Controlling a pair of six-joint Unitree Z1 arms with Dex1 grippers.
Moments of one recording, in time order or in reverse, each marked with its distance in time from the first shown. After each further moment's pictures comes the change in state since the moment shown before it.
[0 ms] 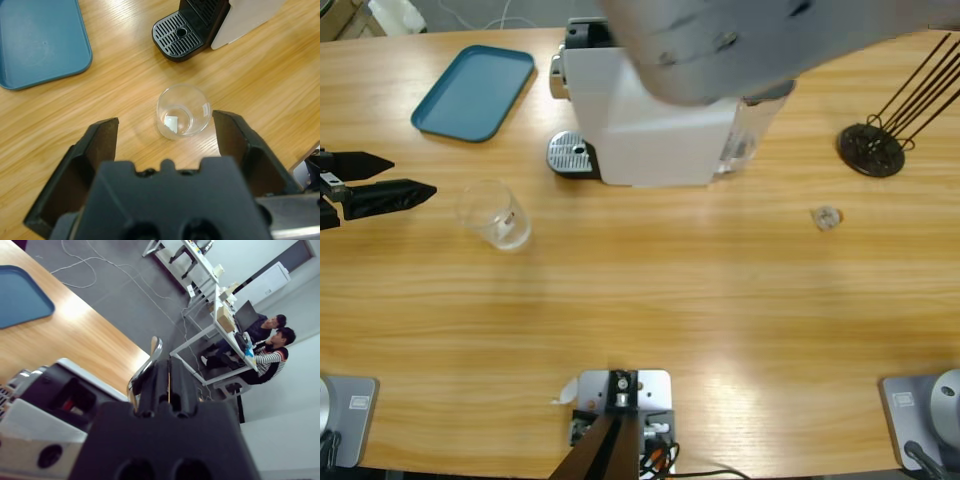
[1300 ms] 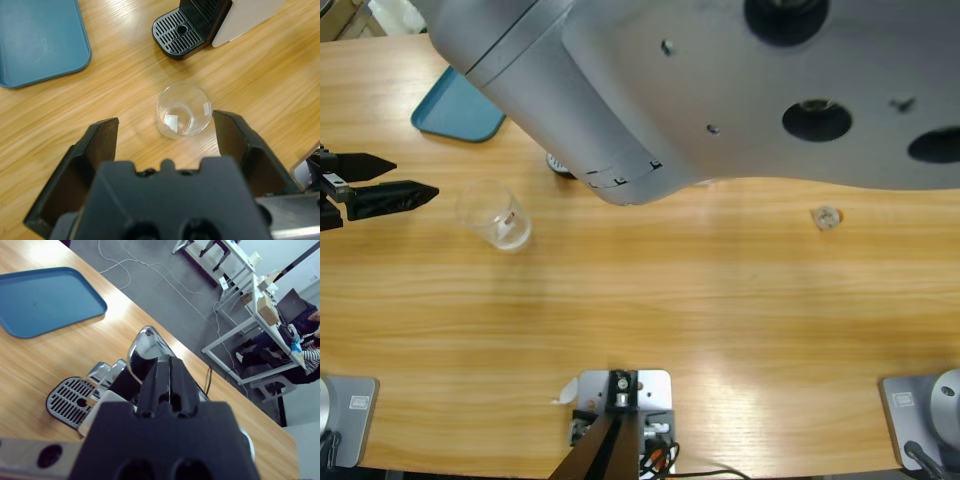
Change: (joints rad) arm 0 0.000 0.011 0.000 0.000 0.000 0.000; arm 1 0.025 0.078 0.018 0.001 0.122 0.194
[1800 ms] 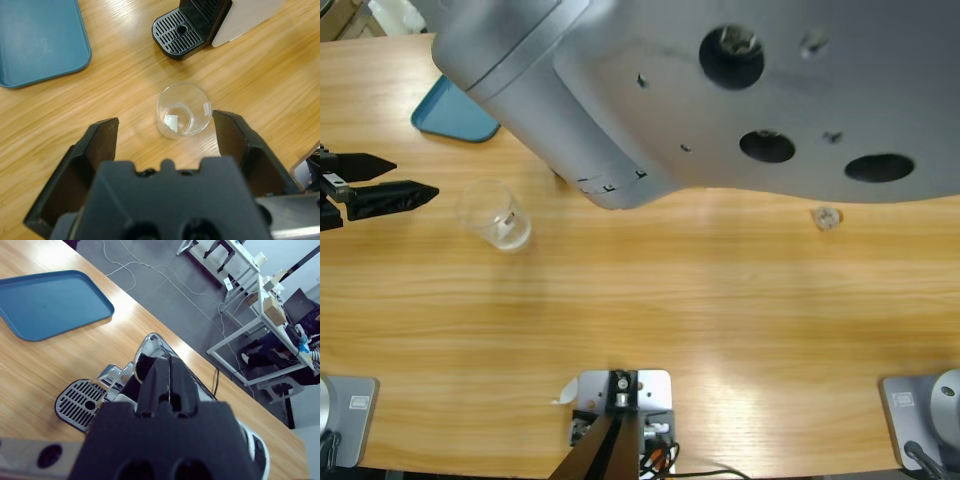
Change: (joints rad) arm 0 0.000 0.000 0.000 0.000 0.000 0.000; arm 1 -0.003 0.015 0.013 -0.039 0.018 0.016
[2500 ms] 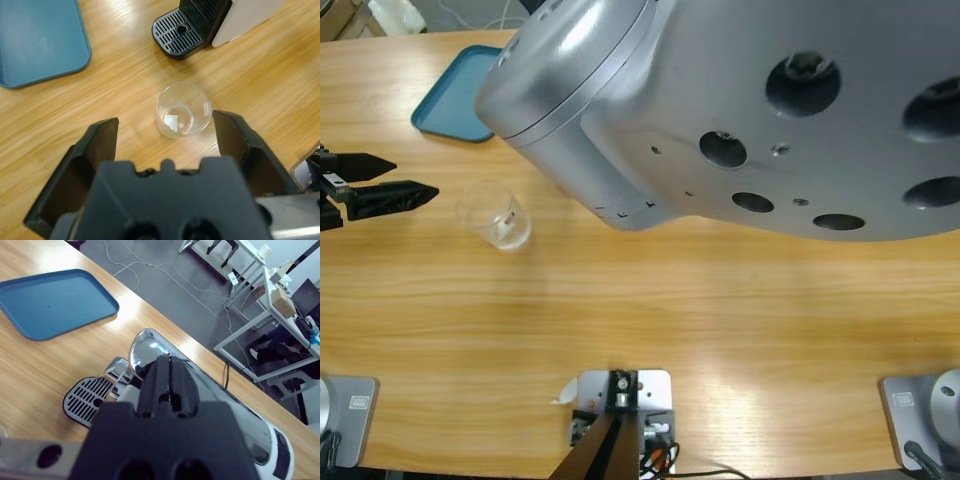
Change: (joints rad) arm 0 0.000 0.000 0.000 0.000 0.000 0.000; arm 1 0.000 0.006 0.067 -0.056 0.013 0.056
